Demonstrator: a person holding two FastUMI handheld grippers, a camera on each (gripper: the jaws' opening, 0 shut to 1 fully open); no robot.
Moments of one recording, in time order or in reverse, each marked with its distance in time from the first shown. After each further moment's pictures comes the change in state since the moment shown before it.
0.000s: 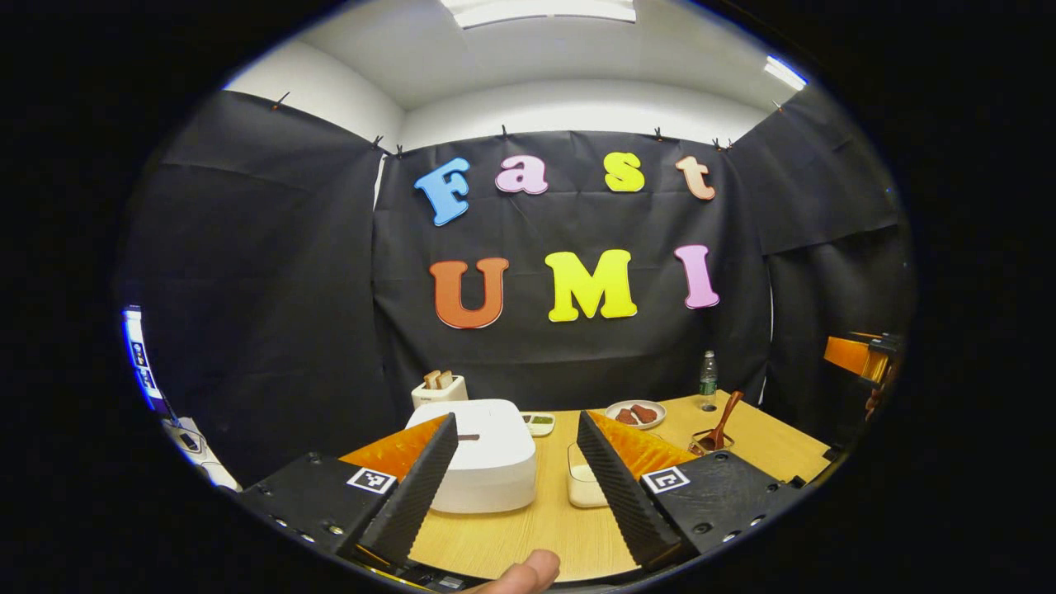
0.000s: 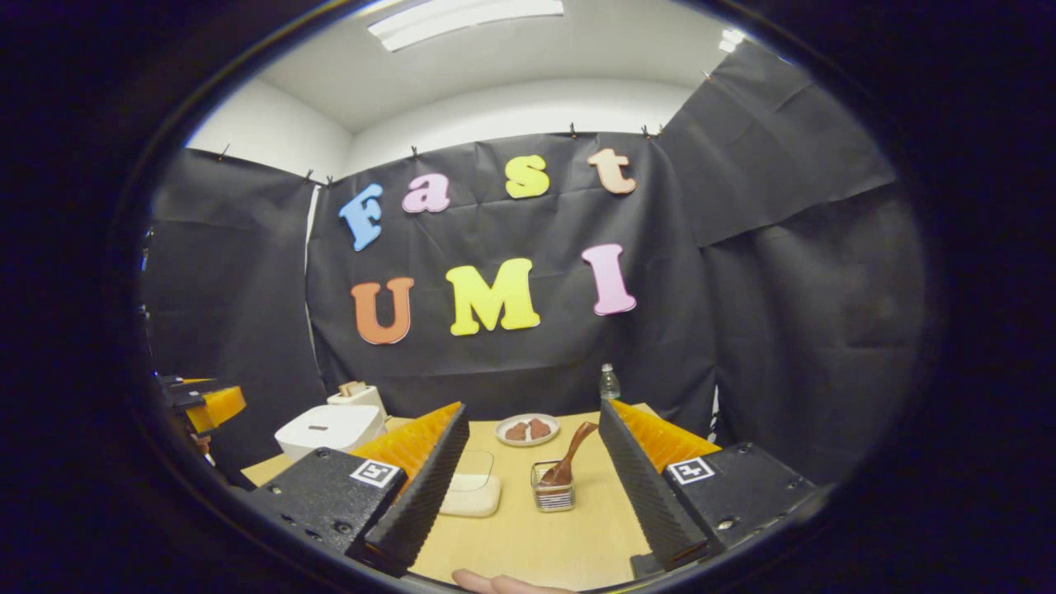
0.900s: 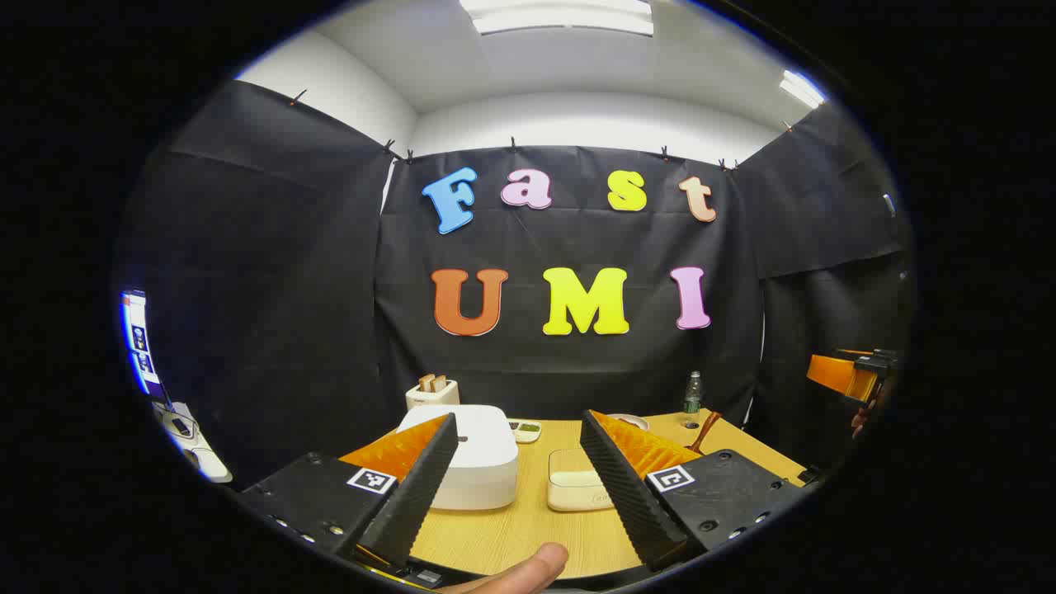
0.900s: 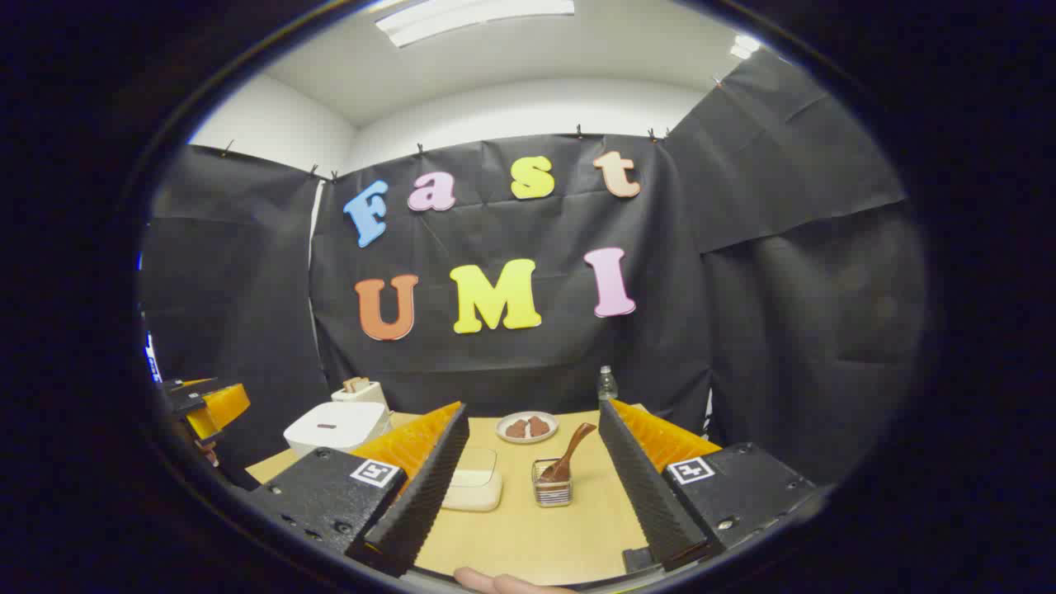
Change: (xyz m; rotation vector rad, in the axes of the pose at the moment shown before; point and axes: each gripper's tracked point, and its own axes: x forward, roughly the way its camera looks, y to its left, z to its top) left arm -0.042 -0.015 0.031 -0.075 -0.027 0.000; right arm -0.031 0.014 0.029 -0.030 0.018 -0.006
